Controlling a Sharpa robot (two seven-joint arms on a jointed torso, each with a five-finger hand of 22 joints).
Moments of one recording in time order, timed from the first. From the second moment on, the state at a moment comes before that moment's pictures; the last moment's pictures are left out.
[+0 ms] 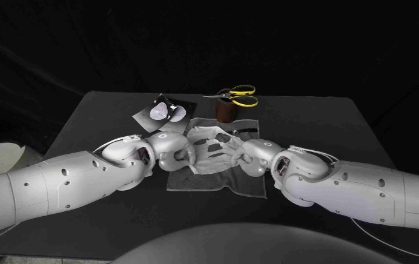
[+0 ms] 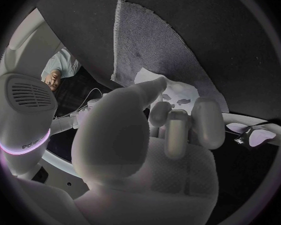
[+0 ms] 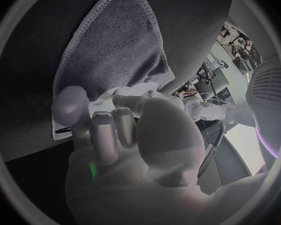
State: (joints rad) left arm 1.06 -0.76 -0.23 1.42 -1.52 -0.30 0.16; left_hand 1.40 -0.16 0.67 0.01 0.04 1.09 0.09 0.32 0.44 1.21 0.00 1.37 1.04 1.47 -0.05 1.55 1.31 0.08 1.42 0.04 1.34 1.31; right arm 0.94 -0.82 -0.15 1.62 -1.54 -0.34 -0.29; right_hand 1.19 0.00 0.82 -0.04 0.05 0.94 0.12 0.10 0.38 1.46 0.04 1.42 1.31 1.46 -0.03 1.54 1.31 0.10 1.41 0.07 0.91 1.31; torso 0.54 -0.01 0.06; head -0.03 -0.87
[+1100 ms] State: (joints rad) left arm 1.06 -0.84 -0.23 1.45 -1.49 -0.17 0.13; left_hand 1.39 -0.17 0.68 0.02 0.05 1.08 0.08 0.33 0.45 1.22 0.00 1.37 1.04 1.47 -0.05 1.55 1.31 0.08 1.42 0.04 1.34 1.31; right arm 0.94 -0.82 -0.15 1.62 -1.54 -0.34 -0.29; right_hand 1.19 0.00 0.82 -0.04 0.05 0.95 0.13 0.10 0.37 1.46 0.04 1.42 1.31 1.46 -0.03 1.54 1.31 0.10 1.41 0.07 0.91 1.31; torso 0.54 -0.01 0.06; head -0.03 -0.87
